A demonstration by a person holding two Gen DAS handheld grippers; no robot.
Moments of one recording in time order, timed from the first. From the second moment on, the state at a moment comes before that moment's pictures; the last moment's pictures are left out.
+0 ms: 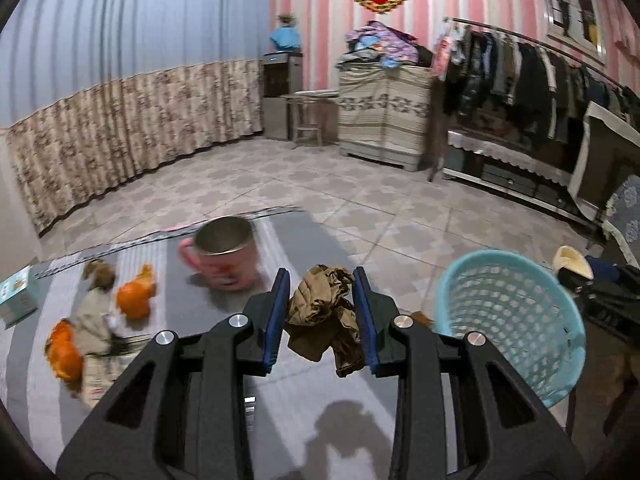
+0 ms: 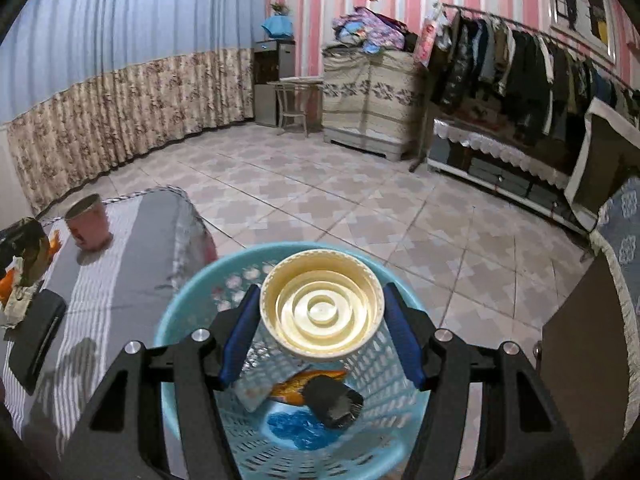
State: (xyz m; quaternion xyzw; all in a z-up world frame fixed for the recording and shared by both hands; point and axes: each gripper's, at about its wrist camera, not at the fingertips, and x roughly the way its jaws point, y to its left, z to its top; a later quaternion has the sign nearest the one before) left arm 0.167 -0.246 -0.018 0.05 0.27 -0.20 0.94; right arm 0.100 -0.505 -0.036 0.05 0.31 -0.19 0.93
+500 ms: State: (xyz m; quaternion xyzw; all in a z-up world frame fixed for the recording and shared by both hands) left arm 0.149 -0.375 -0.033 0.08 0.28 -0.30 0.91; right arm 0.085 -0.552 -0.039 0.12 0.30 -0.22 0.92
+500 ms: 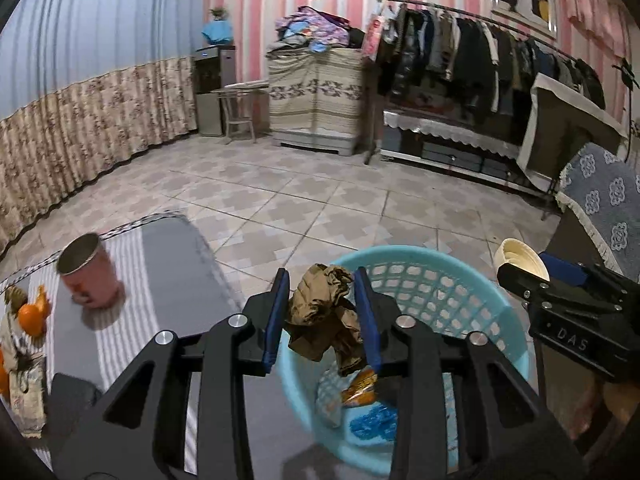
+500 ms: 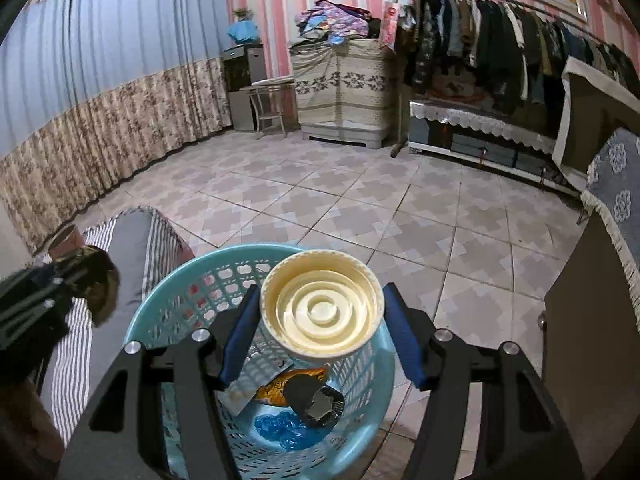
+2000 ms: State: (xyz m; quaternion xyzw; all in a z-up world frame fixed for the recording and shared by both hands) left arm 0.216 -0.054 -0.035 0.05 0.29 -0.01 0.96; right arm 0.118 -0.427 -0.042 0.05 0.28 -0.15 0.95
